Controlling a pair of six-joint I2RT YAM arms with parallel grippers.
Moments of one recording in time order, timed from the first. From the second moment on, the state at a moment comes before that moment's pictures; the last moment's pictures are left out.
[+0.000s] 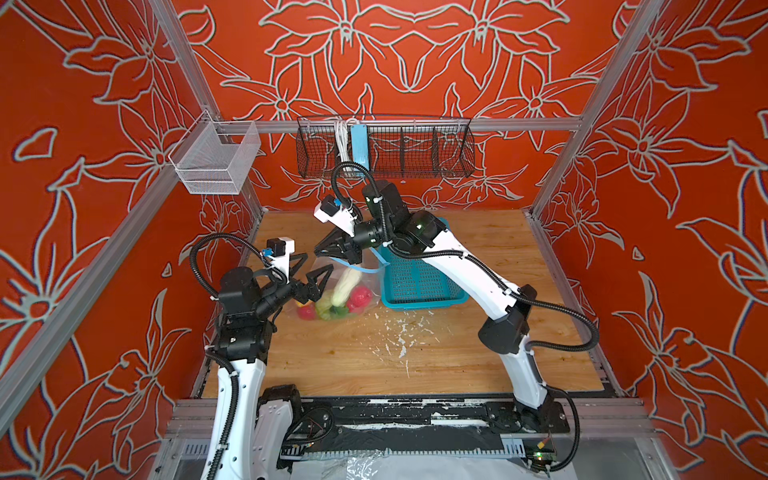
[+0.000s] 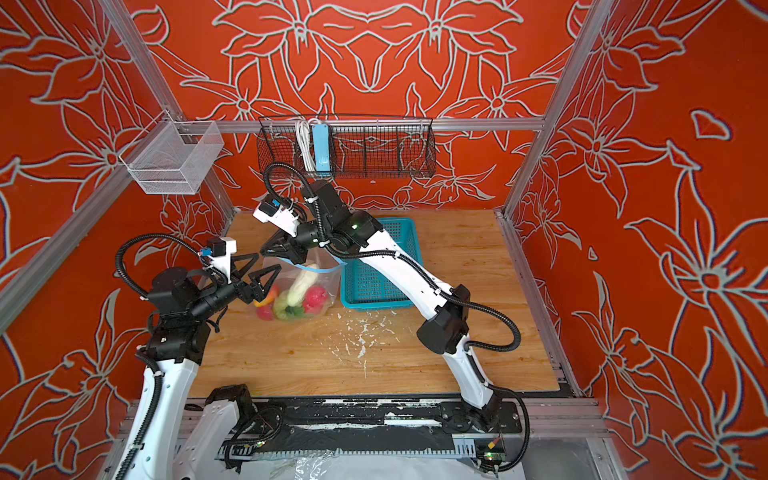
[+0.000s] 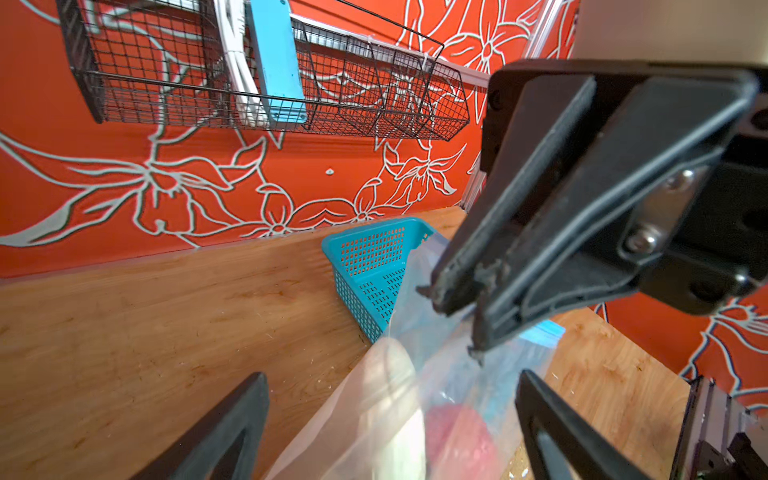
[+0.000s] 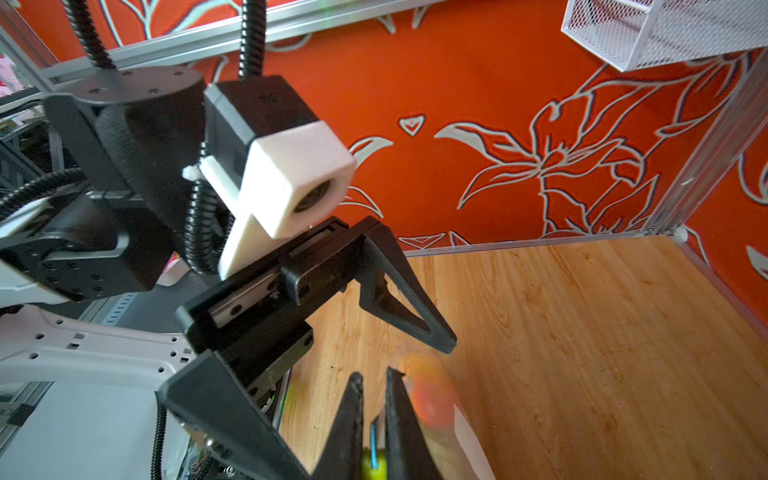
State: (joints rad) left arm 0.21 0.73 0.77 -0.21 0.81 -0.08; right arm 0.87 2.15 2.46 -0.73 -0.77 -0.12
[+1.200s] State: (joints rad) left arm 0.18 0.72 0.76 -0.08 0.91 -0.13; right arm 0.84 2.16 2.47 -0.76 -0.85 -0.07
